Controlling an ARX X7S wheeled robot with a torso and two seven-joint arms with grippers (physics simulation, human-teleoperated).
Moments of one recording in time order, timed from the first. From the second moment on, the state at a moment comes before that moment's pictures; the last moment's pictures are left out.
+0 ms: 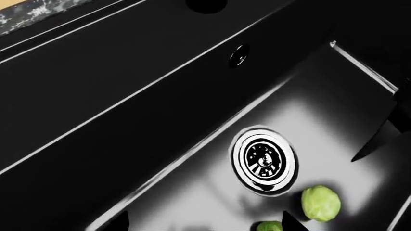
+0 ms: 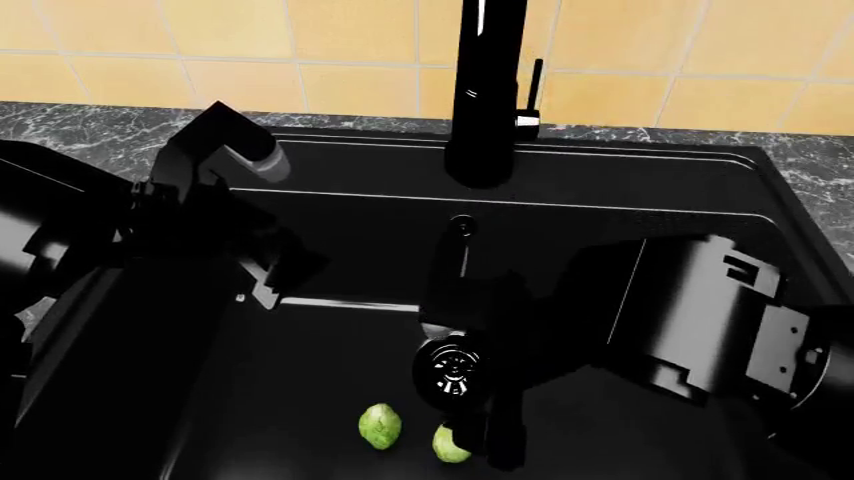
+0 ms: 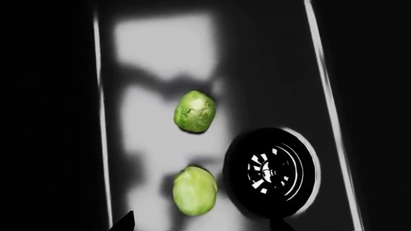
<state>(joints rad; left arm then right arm) -1.28 -0.57 0.56 -0.08 -0.42 -1.41 0.82 1.41 0.53 -1.27 -0.21 0.85 1.21 -0.52</state>
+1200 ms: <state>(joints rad) -1.28 -0.57 0.58 -0.08 -0.45 -1.40 0.81 1.31 0.41 -1.45 0.00 0.73 1.11 -0.56</state>
